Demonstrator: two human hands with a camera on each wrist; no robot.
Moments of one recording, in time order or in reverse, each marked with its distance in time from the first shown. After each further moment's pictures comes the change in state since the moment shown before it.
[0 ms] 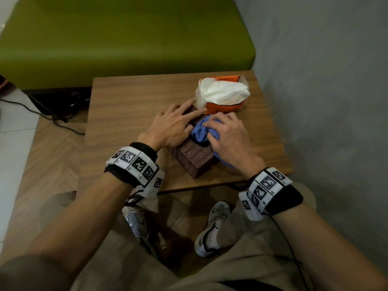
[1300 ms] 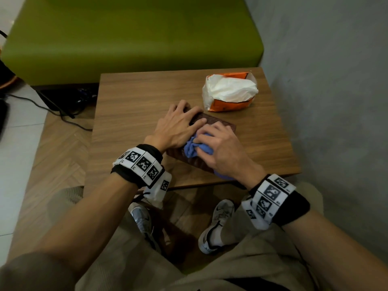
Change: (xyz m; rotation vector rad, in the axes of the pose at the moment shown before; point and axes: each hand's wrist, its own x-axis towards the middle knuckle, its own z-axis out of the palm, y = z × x) left_hand -0.006 -0.002 0.006 -0.166 0.046 -0.102; right_hand -0.013 -0.030 0.007 0.089 -0.090 -0.241
